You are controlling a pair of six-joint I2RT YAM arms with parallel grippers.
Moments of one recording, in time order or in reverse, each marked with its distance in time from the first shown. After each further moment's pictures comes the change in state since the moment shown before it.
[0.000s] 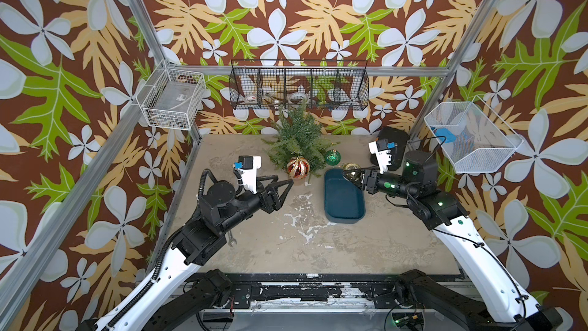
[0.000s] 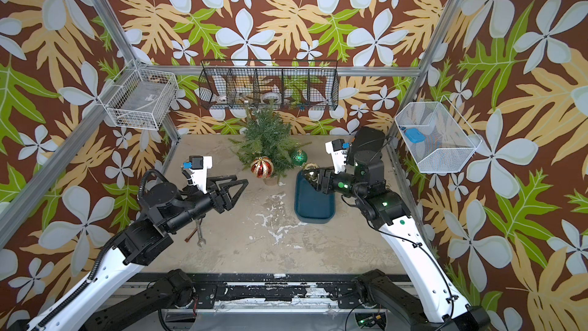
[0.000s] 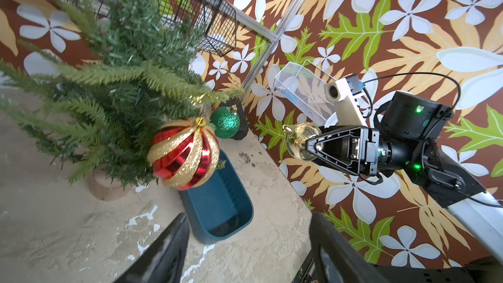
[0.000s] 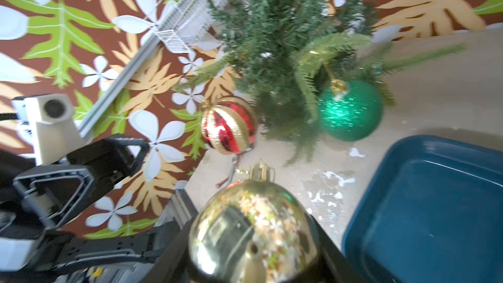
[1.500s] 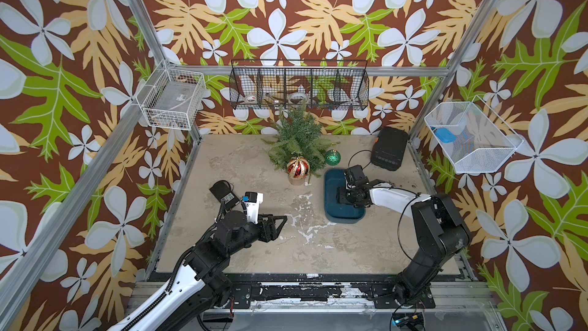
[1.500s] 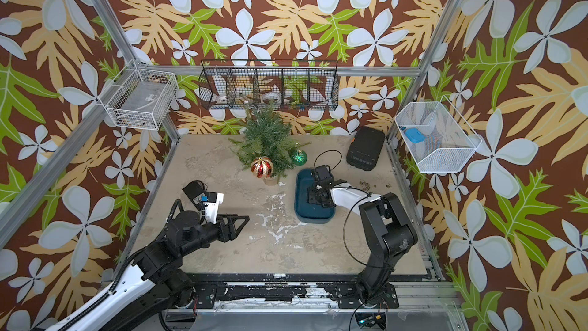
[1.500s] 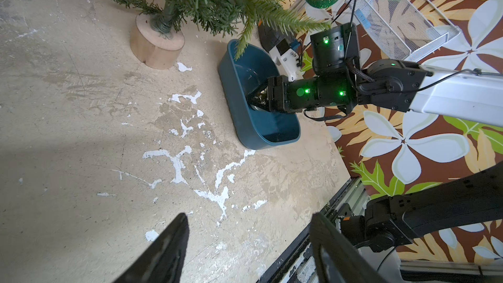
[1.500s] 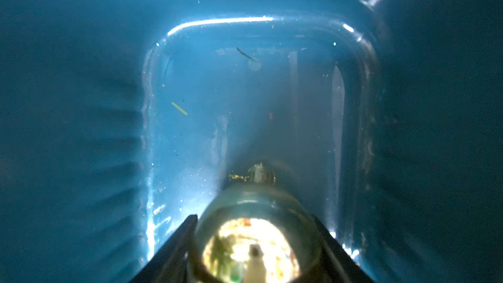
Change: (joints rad) left arm -0.009 -0.215 -0.491 -0.052 -0.001 -0.135; right arm 0.068 0.701 -0.134 0.050 0.716 -0.029
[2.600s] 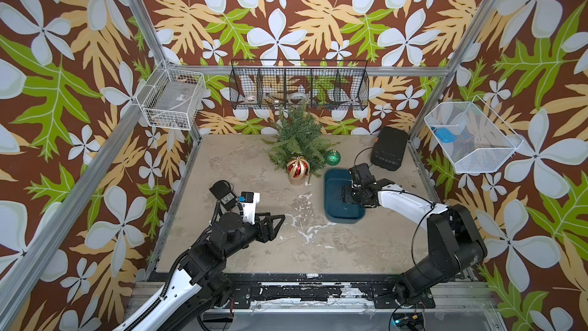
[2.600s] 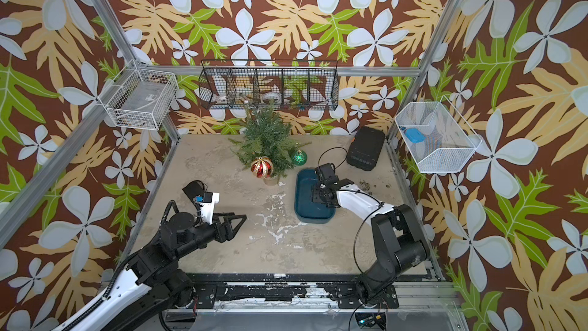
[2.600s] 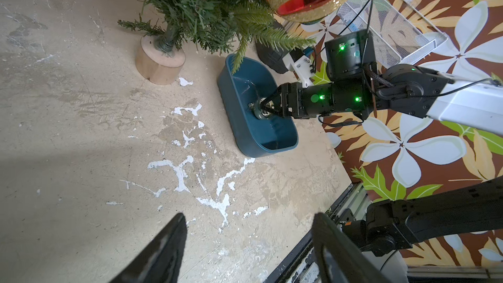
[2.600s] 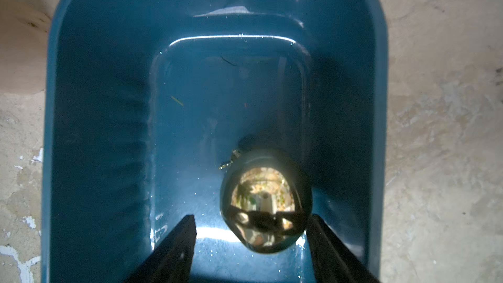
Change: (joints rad) left arm 0.000 -0.052 0.010 -0.031 -0.026 0.024; right arm -0.001 -0.120 -0.011 -0.101 0.060 -0.018
